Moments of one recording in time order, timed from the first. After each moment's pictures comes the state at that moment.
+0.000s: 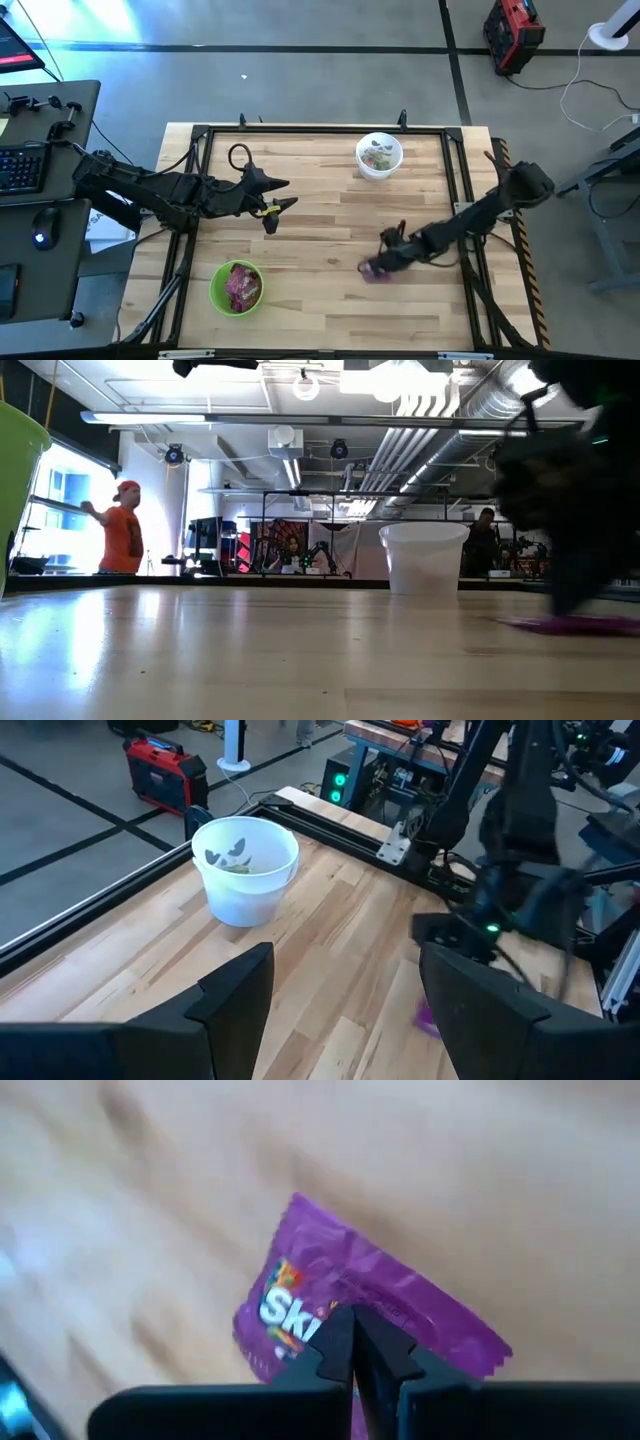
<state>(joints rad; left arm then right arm) -0.26 1.15 1.06 -0.35 -0.61 -0.47 0.46 1.53 0.62 -0.14 0.12 1.56</state>
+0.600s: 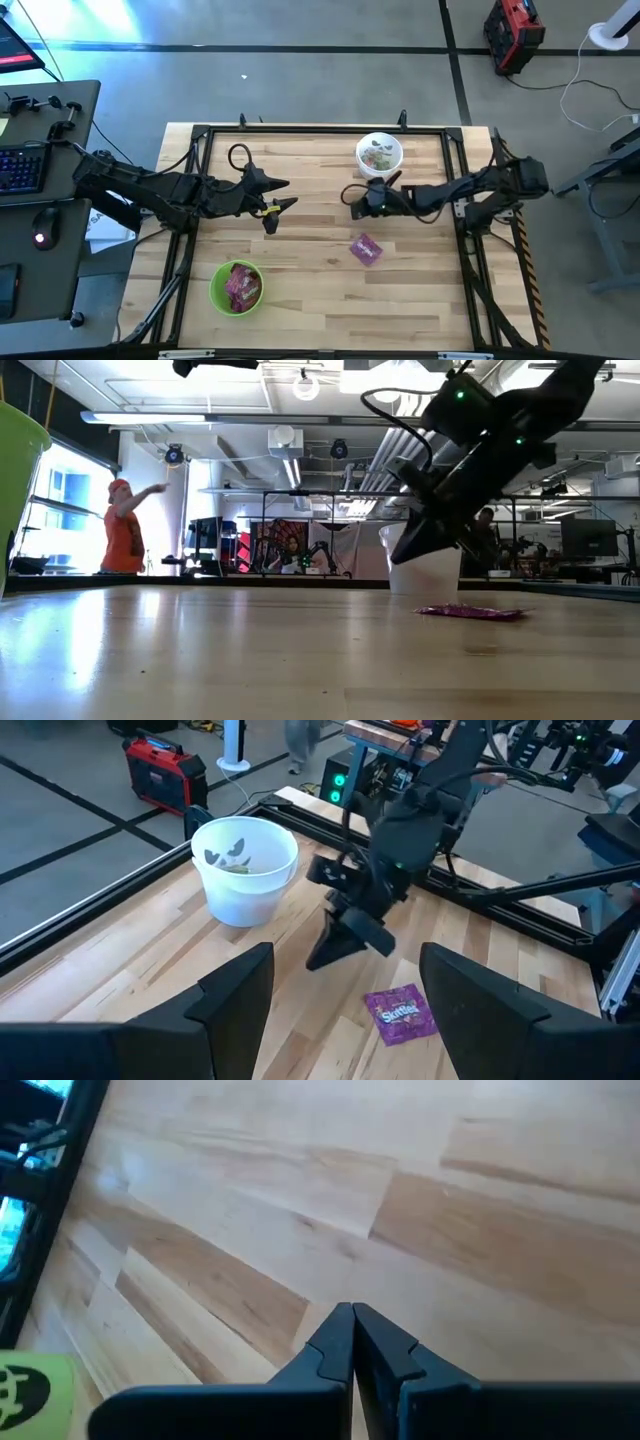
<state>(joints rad) -0.26 1.15 1.06 -0.35 -0.61 -0.47 -0.04 1.53 0.62 0.15 0.21 1.12</state>
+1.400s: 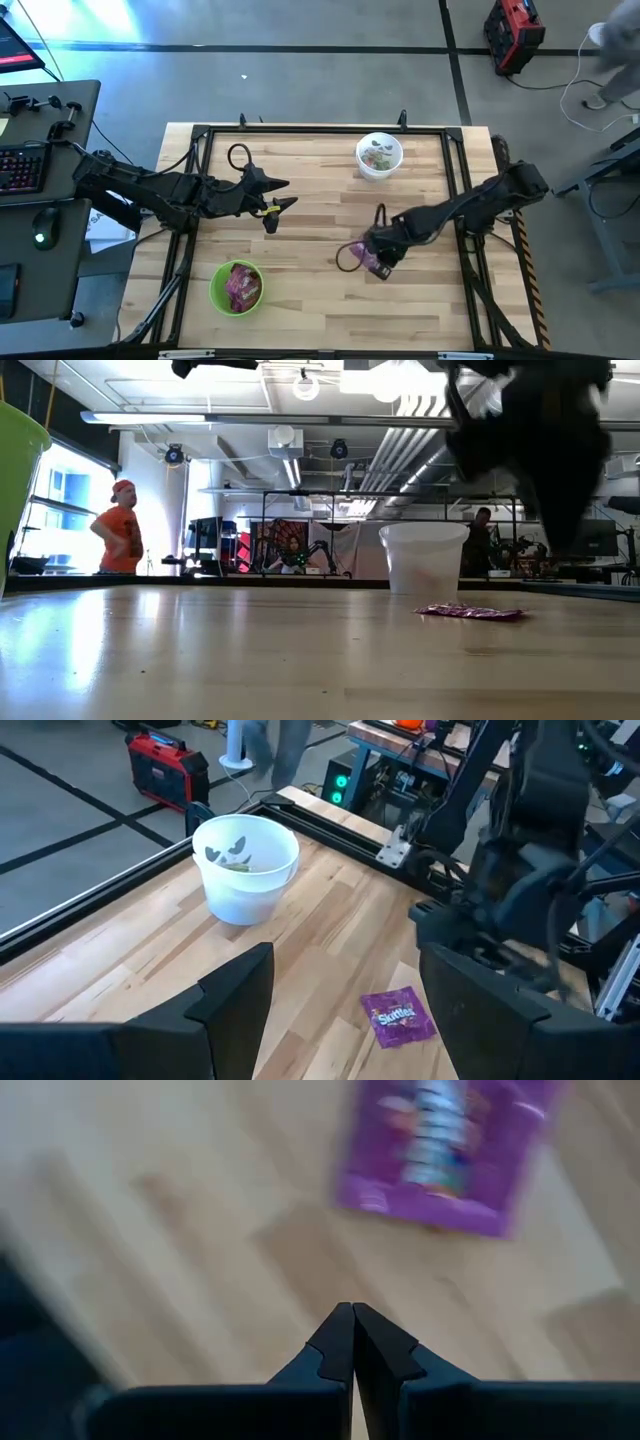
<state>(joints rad) -0.26 1.15 1.06 -0.35 -0.61 -0.50 0.28 1.57 0.95 -0.68 -0.21 0.94</state>
